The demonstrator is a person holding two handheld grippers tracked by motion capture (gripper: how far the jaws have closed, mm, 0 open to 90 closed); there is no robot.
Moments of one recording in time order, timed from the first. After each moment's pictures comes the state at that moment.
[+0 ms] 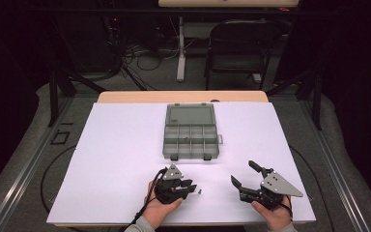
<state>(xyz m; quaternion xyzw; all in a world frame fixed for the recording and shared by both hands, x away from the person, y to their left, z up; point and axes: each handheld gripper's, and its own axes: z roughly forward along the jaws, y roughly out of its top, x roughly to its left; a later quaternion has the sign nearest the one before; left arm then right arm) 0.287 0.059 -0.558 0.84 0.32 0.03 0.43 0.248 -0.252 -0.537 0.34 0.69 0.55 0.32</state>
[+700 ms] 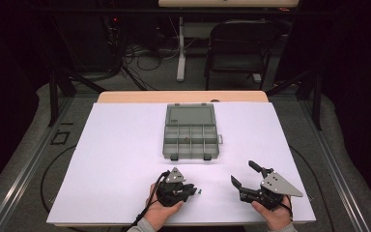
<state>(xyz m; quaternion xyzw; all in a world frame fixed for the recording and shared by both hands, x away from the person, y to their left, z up) 0.284 0.056 -0.567 0.85 0.32 0.02 0.42 0.247 -0.252 -0.537 0.34 0.69 0.55 0.31</state>
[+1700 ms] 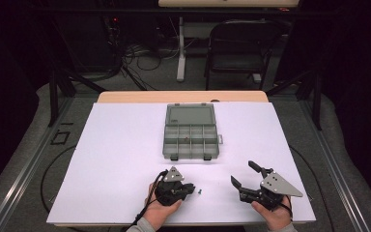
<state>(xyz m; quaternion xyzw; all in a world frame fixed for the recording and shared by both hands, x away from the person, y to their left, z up) 0.285 0.061 -0.563 0.84 0.32 0.02 0.43 0.247 -0.251 -0.537 0.34 0.69 0.55 0.31</state>
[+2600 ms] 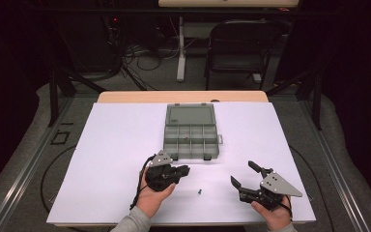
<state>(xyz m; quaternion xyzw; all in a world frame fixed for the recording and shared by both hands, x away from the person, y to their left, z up) 0.306 0.083 -0.510 0.80 0.34 0.05 0.49 0.247 -0.251 -0.537 0.34 0.69 0.55 0.31</state>
